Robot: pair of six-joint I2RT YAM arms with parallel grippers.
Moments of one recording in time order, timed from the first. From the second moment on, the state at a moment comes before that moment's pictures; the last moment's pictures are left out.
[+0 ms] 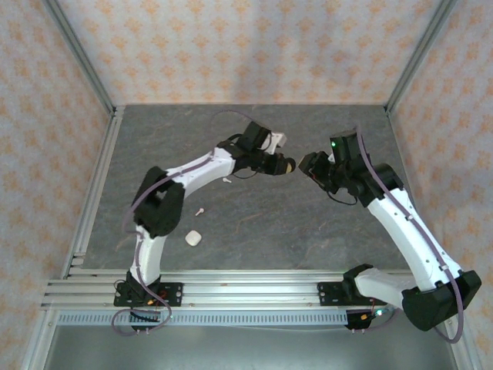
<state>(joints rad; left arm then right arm) -0.64 2.09 1.69 -0.42 0.46 -0.45 0.40 1.12 1.21 -0.90 -0.15 0.95</state>
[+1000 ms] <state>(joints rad) -0.66 1.93 1.70 -0.75 0.19 -0.35 0.39 1.30 1.27 -0.92 -0.20 0.88</state>
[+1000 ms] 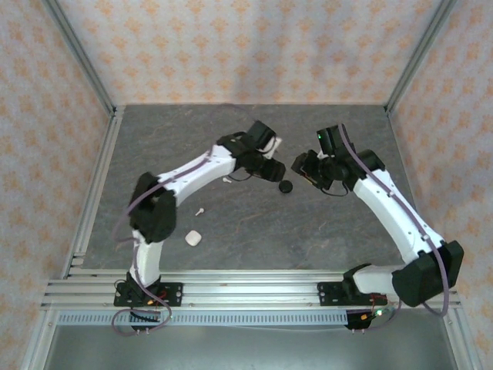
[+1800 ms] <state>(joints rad) -0.43 1.01 0.61 -0.93 0.00 -1.15 0.67 1.77 1.53 -0.94 -0.29 0.75</state>
